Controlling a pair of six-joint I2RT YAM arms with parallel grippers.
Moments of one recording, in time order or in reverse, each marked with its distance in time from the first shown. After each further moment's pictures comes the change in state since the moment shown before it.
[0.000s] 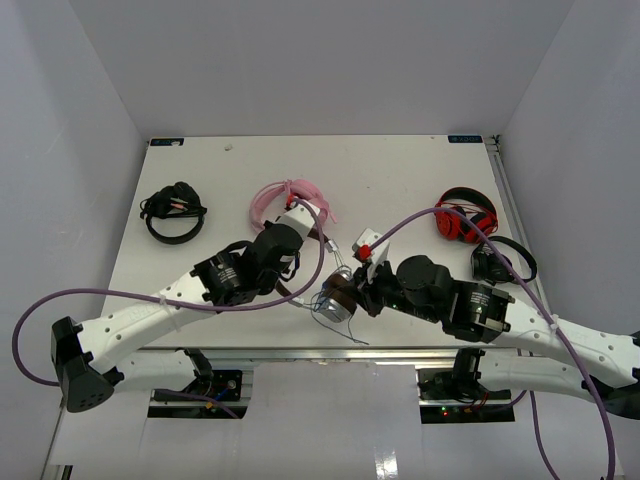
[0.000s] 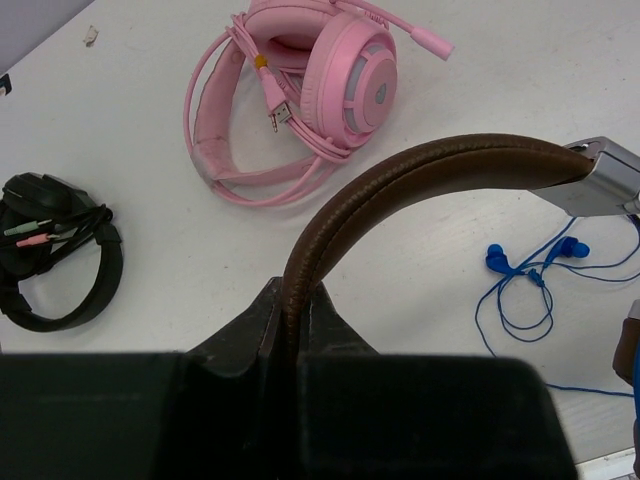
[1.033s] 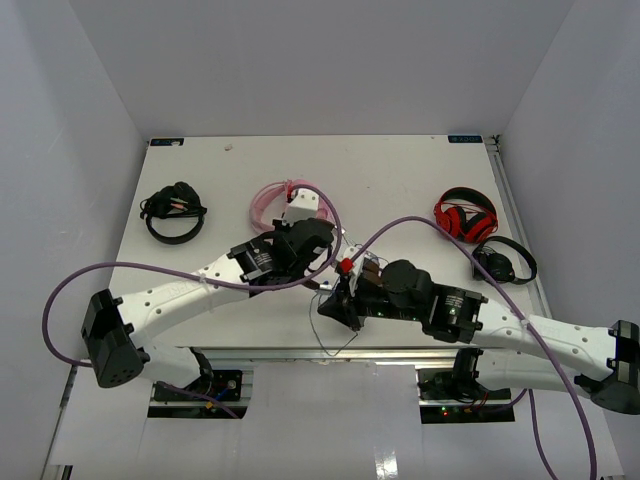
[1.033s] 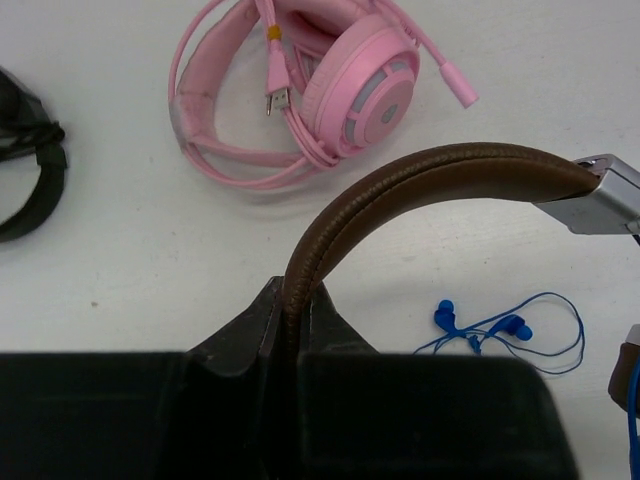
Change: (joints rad) left arm -0.012 0.206 0.121 -0.079 -0.151 -0.395; right arm -0.006 0.072 -0.112 0.225 -0.289 0.038
